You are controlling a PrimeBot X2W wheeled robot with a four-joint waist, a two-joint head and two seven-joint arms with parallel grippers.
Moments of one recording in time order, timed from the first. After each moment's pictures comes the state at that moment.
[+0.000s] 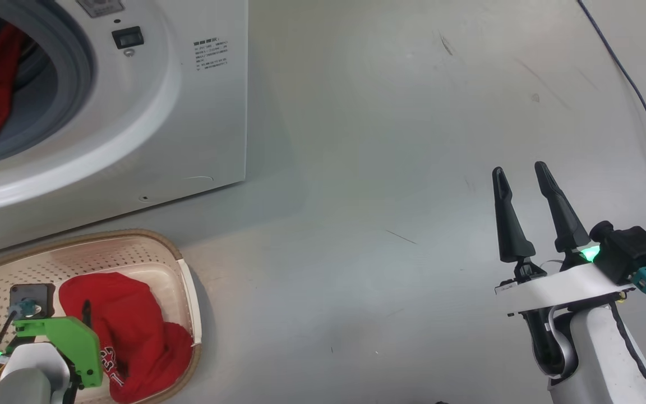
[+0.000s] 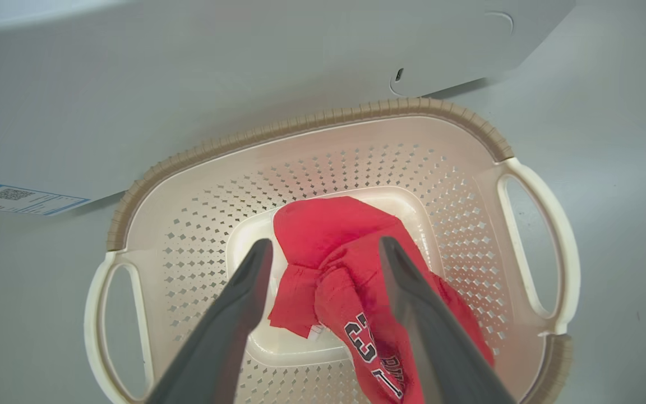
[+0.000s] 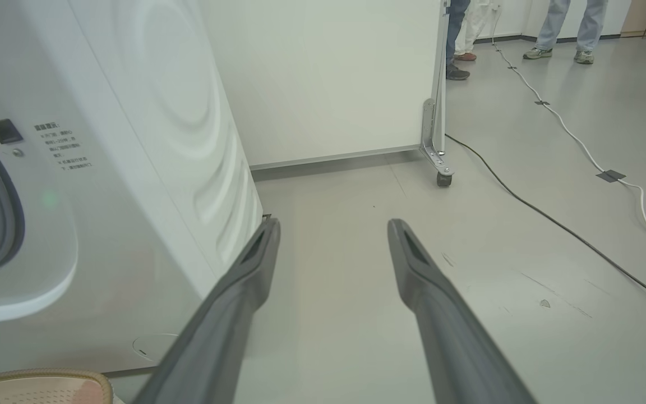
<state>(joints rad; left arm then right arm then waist) -0.38 0.20 -0.03 0.90 -0.20 -0.05 -0.01 -0.16 -0.04 0.12 0.10 0.37 0.12 -0.25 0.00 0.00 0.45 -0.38</state>
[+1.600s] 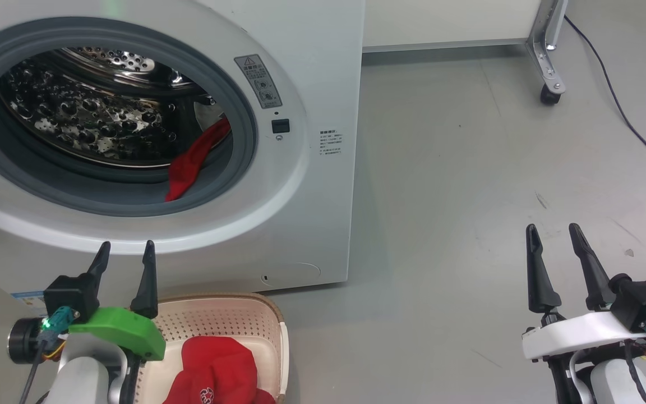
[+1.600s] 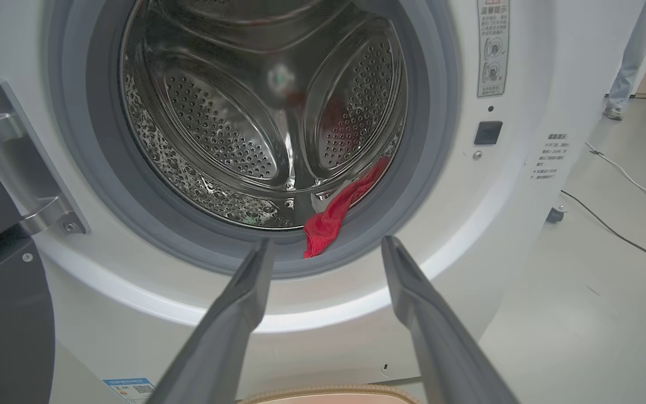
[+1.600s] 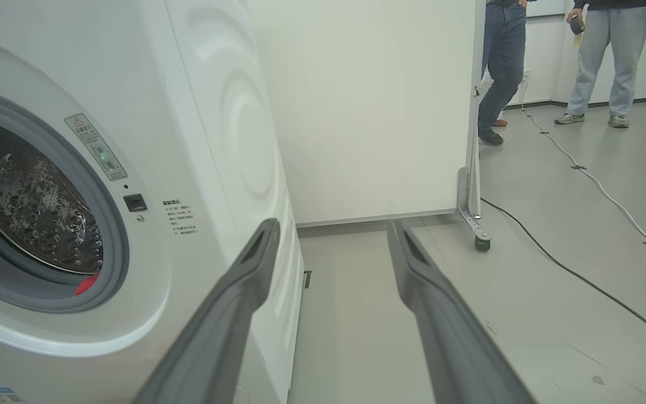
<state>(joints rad) -0.26 0.05 -0.03 0.54 -0.25 -0.10 -0.25 -0.01 -0.08 0.07 0.12 0.33 0.12 -0.25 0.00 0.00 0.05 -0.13</state>
